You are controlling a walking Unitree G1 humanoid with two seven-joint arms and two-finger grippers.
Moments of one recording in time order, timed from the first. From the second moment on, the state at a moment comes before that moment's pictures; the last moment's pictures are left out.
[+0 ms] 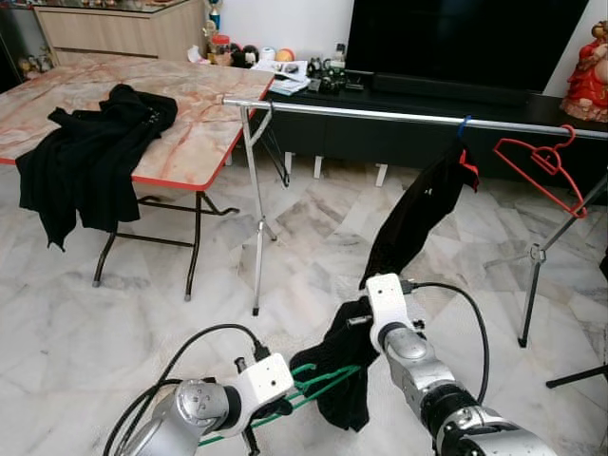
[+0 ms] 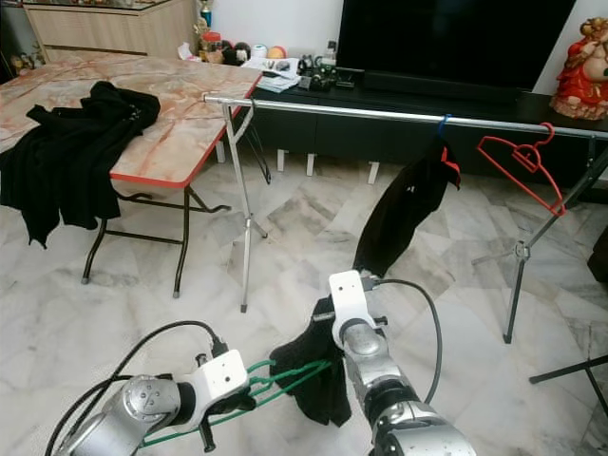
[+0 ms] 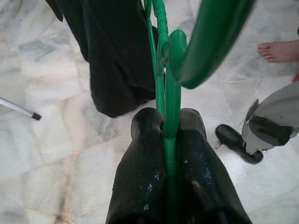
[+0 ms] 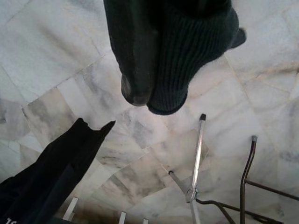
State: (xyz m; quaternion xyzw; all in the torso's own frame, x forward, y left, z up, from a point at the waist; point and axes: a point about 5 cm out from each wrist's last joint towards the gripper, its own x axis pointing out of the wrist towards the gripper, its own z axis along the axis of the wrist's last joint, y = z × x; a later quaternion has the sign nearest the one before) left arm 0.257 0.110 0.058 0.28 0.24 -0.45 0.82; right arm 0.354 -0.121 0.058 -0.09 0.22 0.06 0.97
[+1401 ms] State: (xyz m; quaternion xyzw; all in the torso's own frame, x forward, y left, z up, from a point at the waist) left arm 0.278 0.100 0.060 0.30 0.22 -0.37 0.85; right arm 0.354 -0.119 0.058 -0.08 0.22 0.07 0.97
